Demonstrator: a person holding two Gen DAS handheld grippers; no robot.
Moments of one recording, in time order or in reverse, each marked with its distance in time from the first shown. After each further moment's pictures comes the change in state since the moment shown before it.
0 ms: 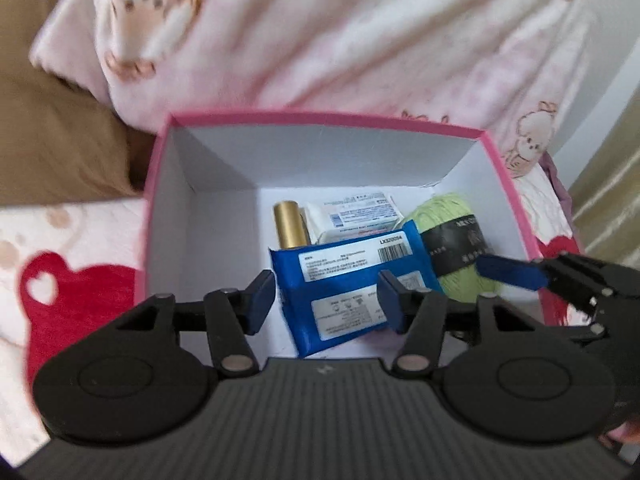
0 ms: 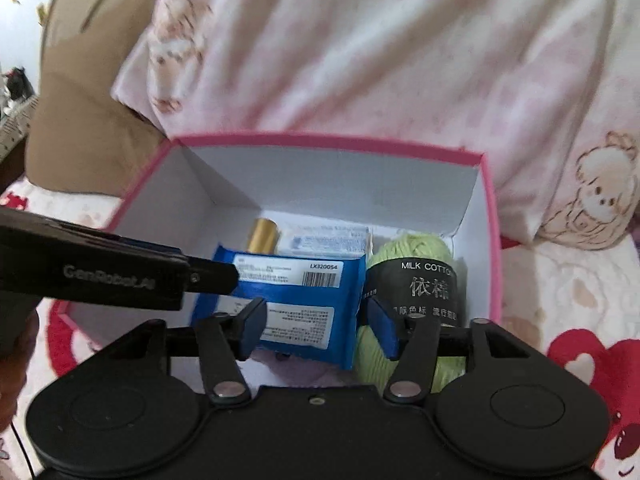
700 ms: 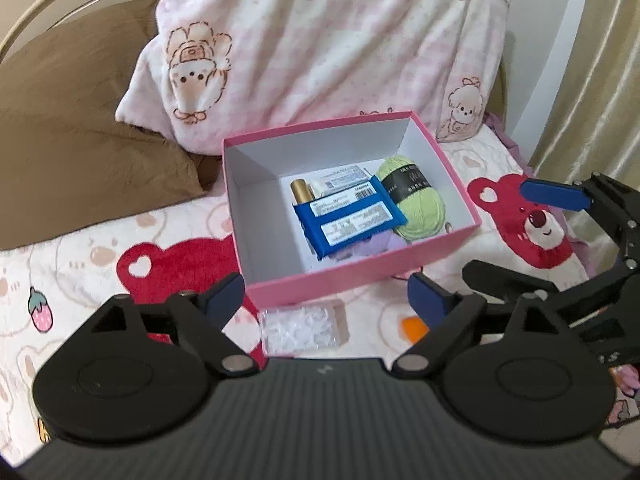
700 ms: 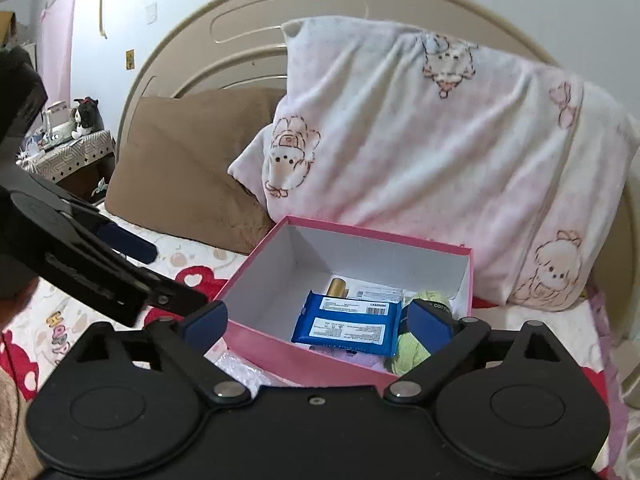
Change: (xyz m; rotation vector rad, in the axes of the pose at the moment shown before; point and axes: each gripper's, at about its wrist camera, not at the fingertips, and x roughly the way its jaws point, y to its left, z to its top) left arm -0.169 -0.015 -0.062 0.175 -0.037 0.038; right arm -0.157 0.069 -0.046 -0.147 -0.249 0.018
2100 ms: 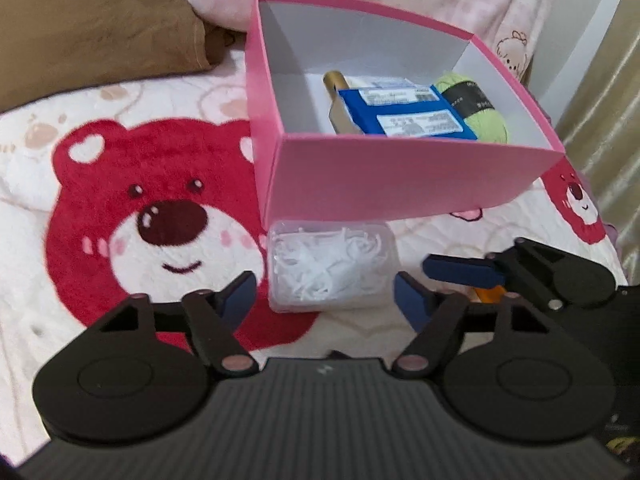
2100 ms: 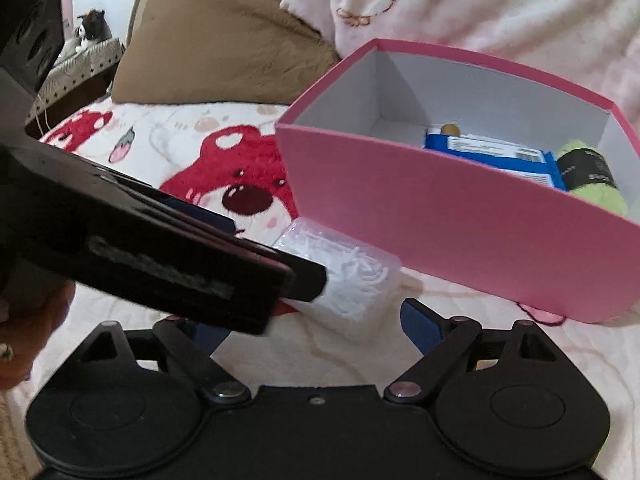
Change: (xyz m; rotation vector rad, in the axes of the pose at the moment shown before) left arm 0.143 0.067 -0.104 -0.134 0.034 -0.131; right arm 0.156 0.088 -0.106 0.012 0.259 0.077
